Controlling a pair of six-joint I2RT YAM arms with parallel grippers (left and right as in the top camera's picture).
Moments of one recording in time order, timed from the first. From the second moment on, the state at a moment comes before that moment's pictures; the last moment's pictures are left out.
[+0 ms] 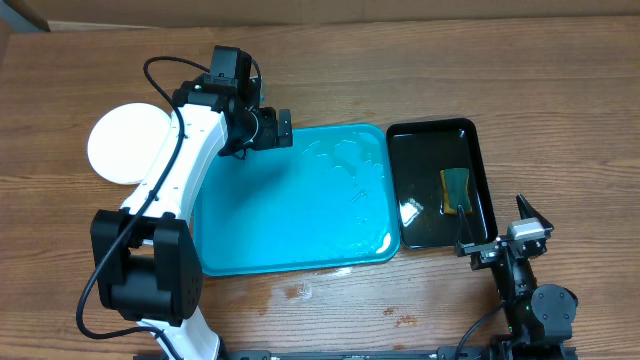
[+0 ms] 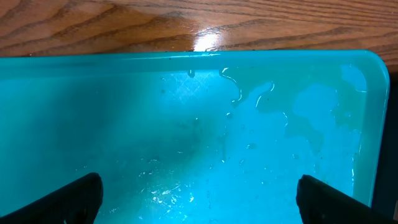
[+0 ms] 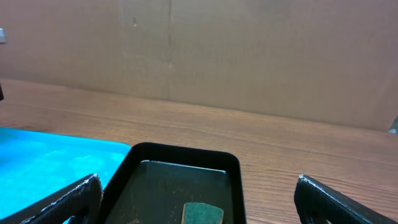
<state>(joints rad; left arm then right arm) -0.16 1.88 1.53 -0.92 0.17 -0.26 0.03 0.01 0.02 -0.02 -0.14 -0.09</state>
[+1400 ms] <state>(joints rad) -0.16 1.88 1.53 -0.92 0.17 -0.26 0.03 0.01 0.02 -0.03 -0.06 0.04</state>
